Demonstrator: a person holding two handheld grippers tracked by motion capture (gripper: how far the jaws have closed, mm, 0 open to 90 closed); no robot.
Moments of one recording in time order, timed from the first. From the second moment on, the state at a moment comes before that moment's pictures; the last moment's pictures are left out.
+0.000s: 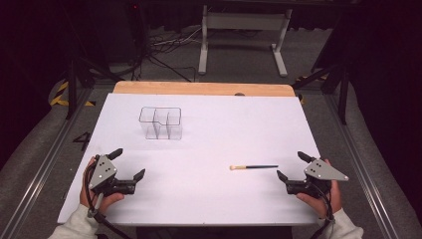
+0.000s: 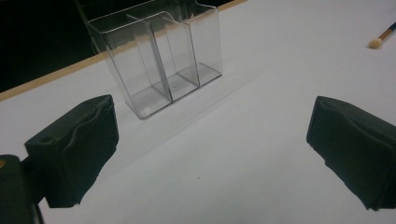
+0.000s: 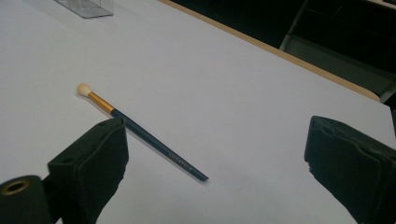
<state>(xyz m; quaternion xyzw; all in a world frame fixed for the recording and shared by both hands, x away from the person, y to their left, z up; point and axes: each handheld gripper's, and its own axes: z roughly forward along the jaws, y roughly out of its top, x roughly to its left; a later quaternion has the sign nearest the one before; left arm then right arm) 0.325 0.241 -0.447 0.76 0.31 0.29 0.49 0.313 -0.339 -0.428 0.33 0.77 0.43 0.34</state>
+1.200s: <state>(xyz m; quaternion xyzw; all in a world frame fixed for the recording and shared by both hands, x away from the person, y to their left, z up) 0.329 0.232 -0.455 0.79 0.30 0.26 0.47 0.372 -0.255 -0.392 0.16 0.94 0.23 0.17</state>
